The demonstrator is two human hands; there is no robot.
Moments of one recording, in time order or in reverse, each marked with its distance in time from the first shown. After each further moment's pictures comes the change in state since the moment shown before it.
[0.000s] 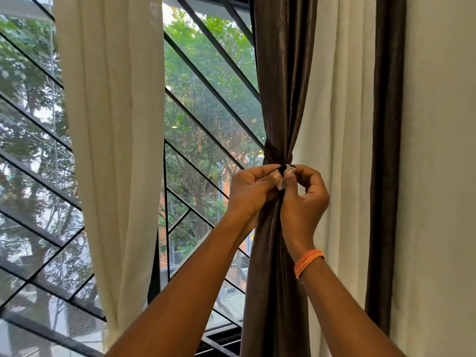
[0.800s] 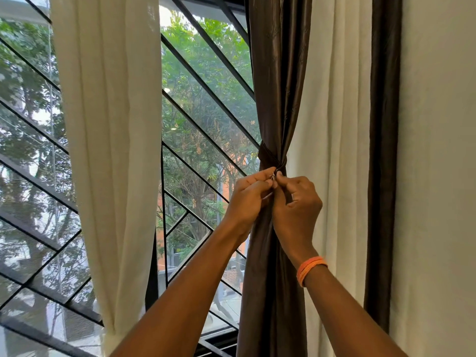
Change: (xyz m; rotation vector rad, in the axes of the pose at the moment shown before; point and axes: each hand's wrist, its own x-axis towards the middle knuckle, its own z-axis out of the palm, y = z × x) left_hand -0.005 -0.002 -0.002 0.050 -0.083 -0.031; right_hand 0.000 0.014 -0.006 -0.320 -0.139 -0.385
